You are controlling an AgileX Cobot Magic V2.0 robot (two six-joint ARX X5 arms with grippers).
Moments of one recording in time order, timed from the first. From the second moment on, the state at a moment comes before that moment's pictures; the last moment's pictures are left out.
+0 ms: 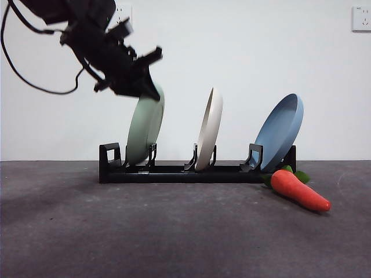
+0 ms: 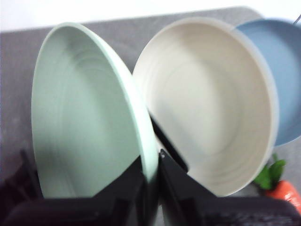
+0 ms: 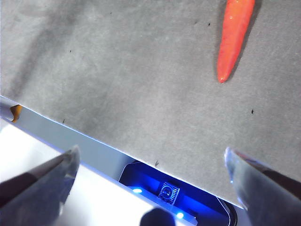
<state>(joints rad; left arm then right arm) -0.32 1.88 1.50 -0.10 0.33 -0.09 0.09 0.75 0.96 -1.19 -0.49 -0.09</state>
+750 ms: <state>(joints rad) -0.60 1.39 1.50 -0.67 0.06 0.23 0.09 0.75 0.96 -1.19 -0.49 -0.09</state>
